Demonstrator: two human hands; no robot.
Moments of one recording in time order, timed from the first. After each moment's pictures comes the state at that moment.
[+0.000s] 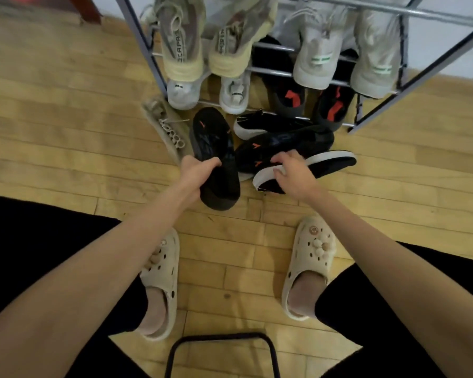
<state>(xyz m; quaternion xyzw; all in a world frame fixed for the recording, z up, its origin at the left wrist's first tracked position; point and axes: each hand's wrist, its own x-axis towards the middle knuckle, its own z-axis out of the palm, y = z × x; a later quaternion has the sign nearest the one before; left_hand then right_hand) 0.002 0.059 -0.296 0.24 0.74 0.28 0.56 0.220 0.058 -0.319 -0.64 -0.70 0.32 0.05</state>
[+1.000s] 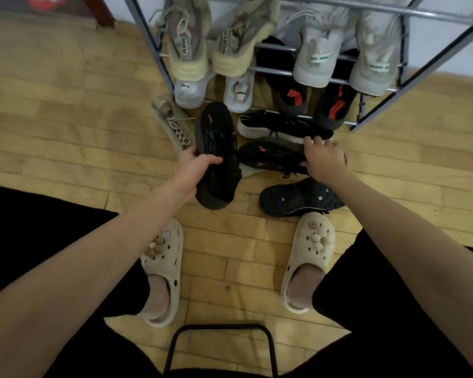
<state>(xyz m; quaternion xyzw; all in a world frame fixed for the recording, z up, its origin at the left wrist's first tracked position) -0.007 0.042 -0.267 0.27 0.69 0.31 0.59 0.271 0.083 -0.316 -0.64 -0.75 0.04 -0.18</state>
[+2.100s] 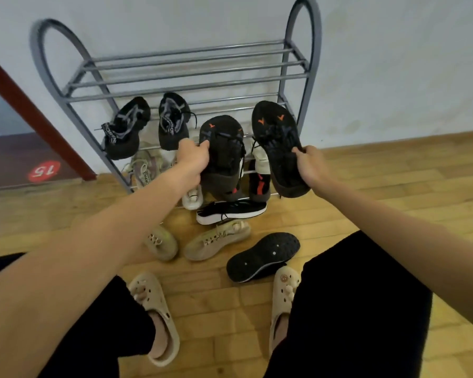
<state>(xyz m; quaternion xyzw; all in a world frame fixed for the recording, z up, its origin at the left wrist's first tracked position) 0.124 0.105 -0.067 0.50 0.66 0.37 0.43 0.344 0.022 -0.078 -0.74 -0.40 0.35 0.41</state>
